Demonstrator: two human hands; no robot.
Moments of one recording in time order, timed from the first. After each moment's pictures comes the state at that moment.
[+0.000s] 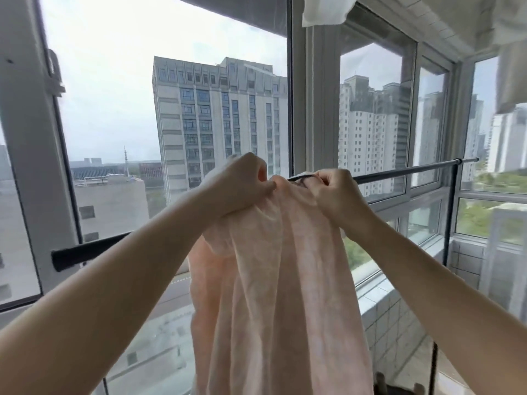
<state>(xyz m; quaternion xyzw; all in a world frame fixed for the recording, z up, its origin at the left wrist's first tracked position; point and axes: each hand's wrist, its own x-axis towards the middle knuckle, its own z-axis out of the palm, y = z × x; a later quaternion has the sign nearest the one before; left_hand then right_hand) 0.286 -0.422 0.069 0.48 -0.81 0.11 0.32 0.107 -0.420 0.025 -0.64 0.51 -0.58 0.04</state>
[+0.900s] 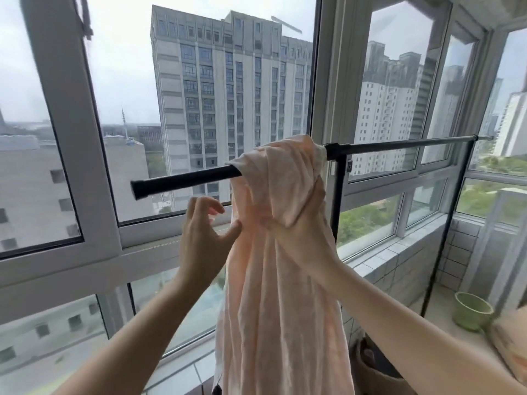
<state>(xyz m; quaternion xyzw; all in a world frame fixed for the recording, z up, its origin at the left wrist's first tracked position) 0.388 -0.397 -0.106 0.44 -0.65 0.03 0.61 0.213 -0.386 -0.087 -0.64 0.53 -0.56 0.08</state>
